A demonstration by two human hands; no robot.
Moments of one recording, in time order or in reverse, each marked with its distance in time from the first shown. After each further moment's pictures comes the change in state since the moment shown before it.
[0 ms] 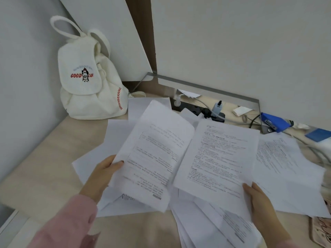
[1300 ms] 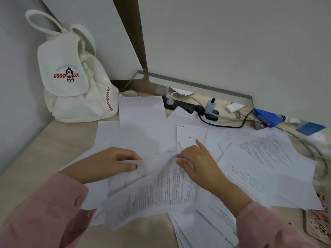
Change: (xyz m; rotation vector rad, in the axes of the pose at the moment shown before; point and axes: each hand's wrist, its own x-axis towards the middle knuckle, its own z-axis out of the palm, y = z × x) left_hand 0.012 0.070 0.005 0.714 -0.611 0.367; right_hand -0.014 -0.035 0.126 -1.273 -0.441 -1.123
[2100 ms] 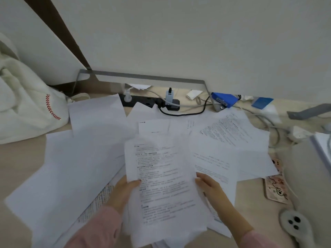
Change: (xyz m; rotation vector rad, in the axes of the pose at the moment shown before) left_hand 0.095 -0.019 0.162 -0.849 0.241 -0.390; right_hand -0.131 0.084 0.011 0.903 0.114 1.018
